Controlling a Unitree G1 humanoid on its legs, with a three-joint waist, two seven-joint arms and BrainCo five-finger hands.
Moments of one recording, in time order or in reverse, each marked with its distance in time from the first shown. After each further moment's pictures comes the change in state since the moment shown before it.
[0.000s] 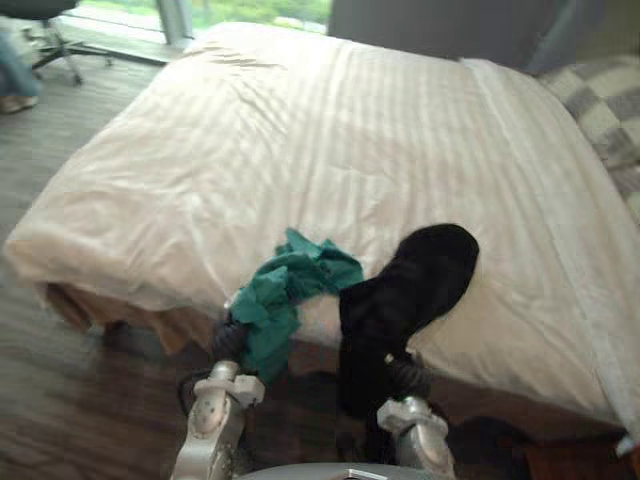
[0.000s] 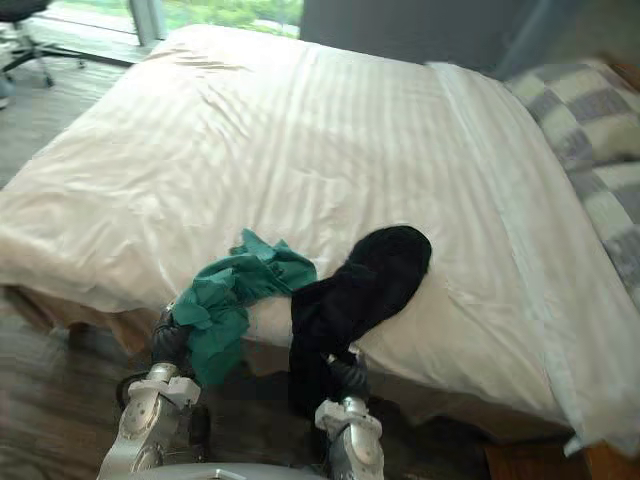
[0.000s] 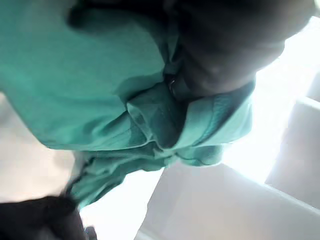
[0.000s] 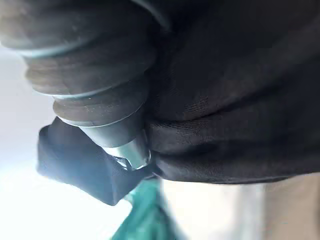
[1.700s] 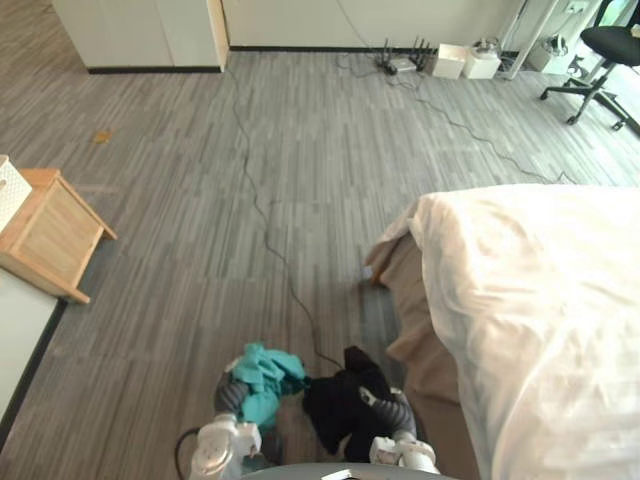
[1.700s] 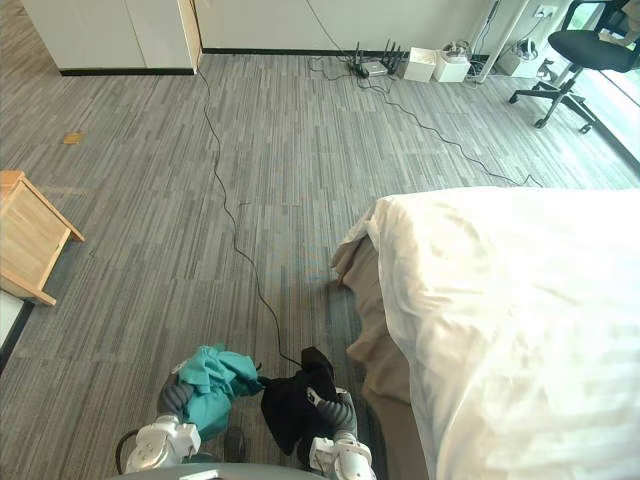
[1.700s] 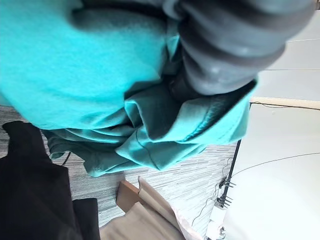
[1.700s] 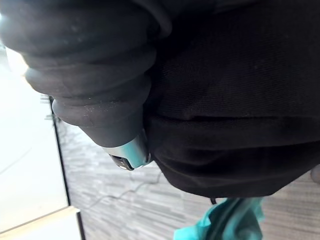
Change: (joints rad) left arm -0.074 -0.007 0.016 0.430 0.043 0.019 0.034; right arm -0.015 -0.039 0.015 0.168 -0.061 0.065 0.000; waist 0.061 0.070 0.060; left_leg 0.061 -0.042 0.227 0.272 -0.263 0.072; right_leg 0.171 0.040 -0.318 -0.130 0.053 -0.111
